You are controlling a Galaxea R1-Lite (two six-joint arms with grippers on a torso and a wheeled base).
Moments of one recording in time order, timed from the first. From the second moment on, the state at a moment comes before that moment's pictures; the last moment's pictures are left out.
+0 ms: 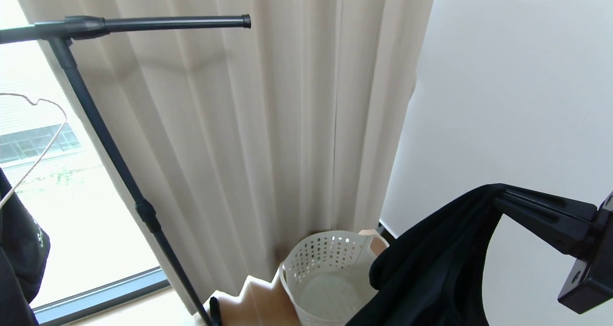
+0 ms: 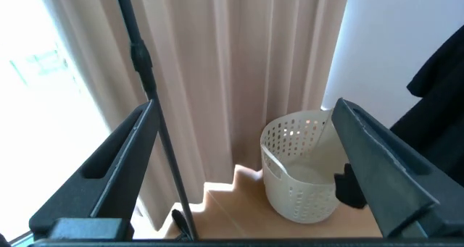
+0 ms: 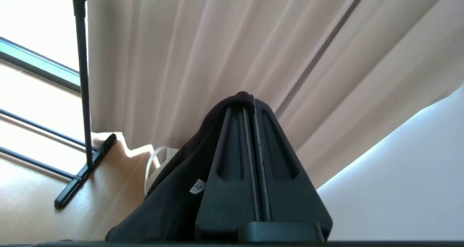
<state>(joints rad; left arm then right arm) -0.01 0.00 0.00 -0.08 -0.20 0.05 0.76 1.06 -0.51 -0.50 -0.12 -0.35</state>
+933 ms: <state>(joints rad) -0.01 0.00 0.00 -0.08 -0.20 0.05 0.76 1.05 -0.51 -0.49 -0.12 -0.35</state>
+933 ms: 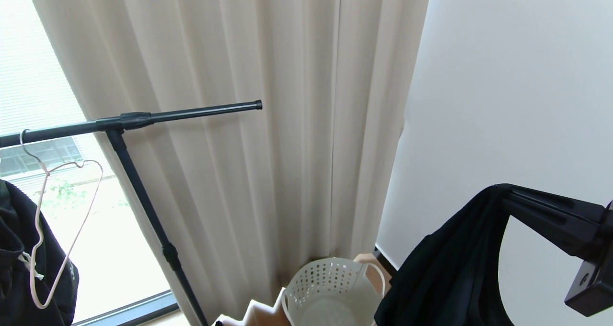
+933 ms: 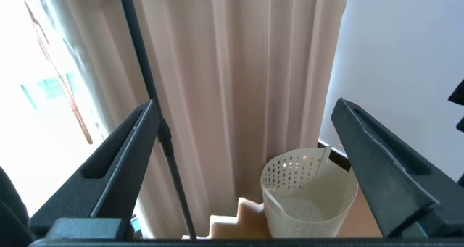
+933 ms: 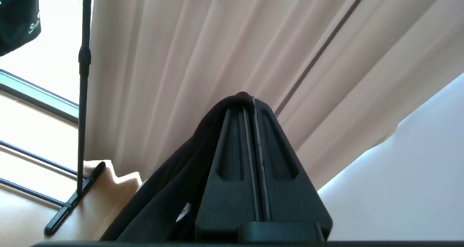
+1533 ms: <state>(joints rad) -0.01 0.00 0.00 -0.08 -0.20 0.05 0.76 1.06 -0.50 -0.49 -0.13 -0.35</state>
